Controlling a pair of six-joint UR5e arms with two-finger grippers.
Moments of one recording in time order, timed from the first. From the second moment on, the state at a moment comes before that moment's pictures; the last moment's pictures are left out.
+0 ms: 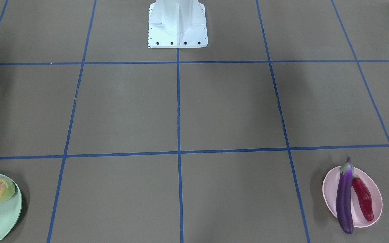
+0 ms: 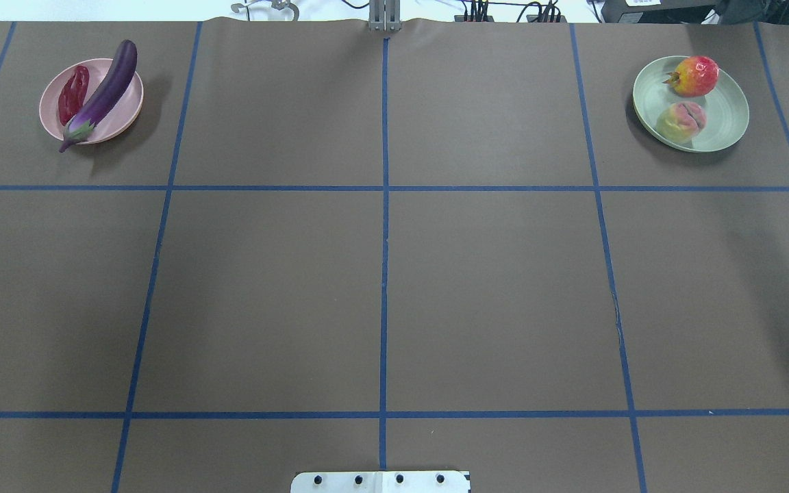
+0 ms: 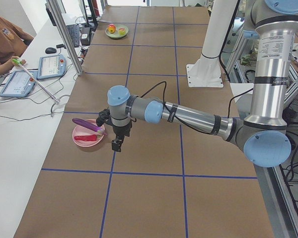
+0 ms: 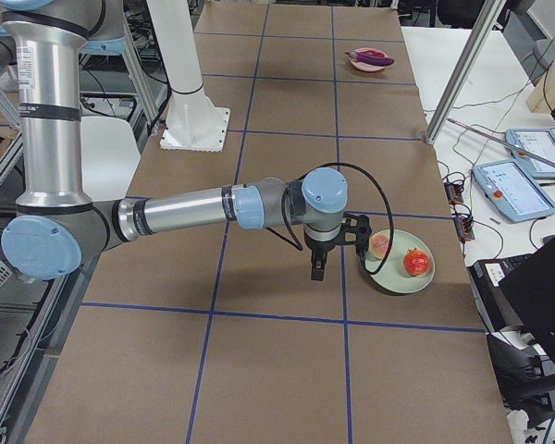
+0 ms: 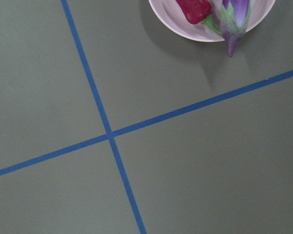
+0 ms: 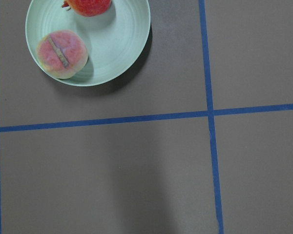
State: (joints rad) left arm -1.46 -1.59 -1.74 -1.54 -2.29 0.12; right arm 1.55 -1.61 1.80 -1.63 2.44 0.21
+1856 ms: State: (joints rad) left arm -1.58 -1.65 -1.55 -1.59 -2.32 0.20; right arm 1.57 -1.70 1.82 -1.61 2.40 0.20
